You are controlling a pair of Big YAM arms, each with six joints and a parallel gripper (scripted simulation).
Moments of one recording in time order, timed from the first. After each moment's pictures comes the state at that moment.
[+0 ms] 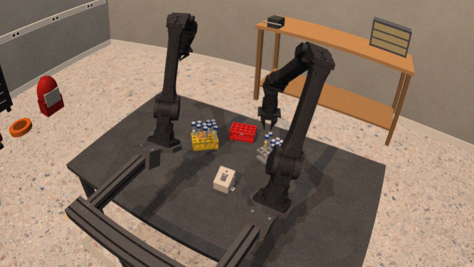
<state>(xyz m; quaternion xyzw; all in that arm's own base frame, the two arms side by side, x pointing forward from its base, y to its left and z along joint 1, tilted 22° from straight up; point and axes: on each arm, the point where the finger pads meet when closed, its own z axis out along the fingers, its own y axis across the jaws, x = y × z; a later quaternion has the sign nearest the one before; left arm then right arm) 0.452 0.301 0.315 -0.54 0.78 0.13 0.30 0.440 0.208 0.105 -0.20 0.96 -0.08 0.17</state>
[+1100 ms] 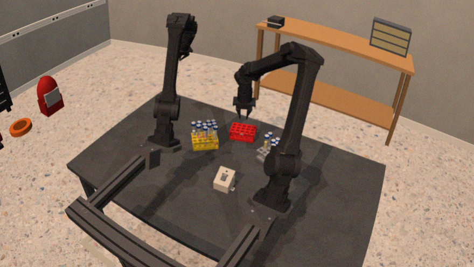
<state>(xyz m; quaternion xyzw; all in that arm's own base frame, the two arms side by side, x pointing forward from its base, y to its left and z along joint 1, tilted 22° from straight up) 0.452 0.301 0.315 -0.54 0.78 0.13 0.30 0.433 0.332 0.110 -0.21 0.96 -0.08 0.17</state>
